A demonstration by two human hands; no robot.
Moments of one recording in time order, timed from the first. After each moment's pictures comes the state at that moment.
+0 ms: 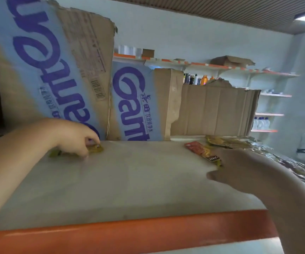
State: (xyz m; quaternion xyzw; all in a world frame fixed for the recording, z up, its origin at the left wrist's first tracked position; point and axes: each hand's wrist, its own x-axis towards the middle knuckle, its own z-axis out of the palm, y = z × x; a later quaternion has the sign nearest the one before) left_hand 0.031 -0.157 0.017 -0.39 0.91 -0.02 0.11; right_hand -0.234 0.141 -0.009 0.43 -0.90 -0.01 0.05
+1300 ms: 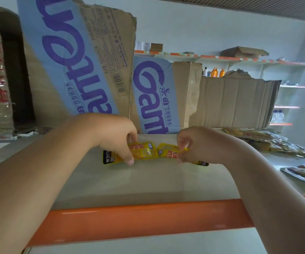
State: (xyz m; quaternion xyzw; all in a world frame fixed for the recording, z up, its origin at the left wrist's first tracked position) left_hand 0.033 -0.098 0.030 -0.28 0.96 -0.03 0.06; right_hand -0.171 0.059 -0.003 0.59 -0.79 0.13 -0.03
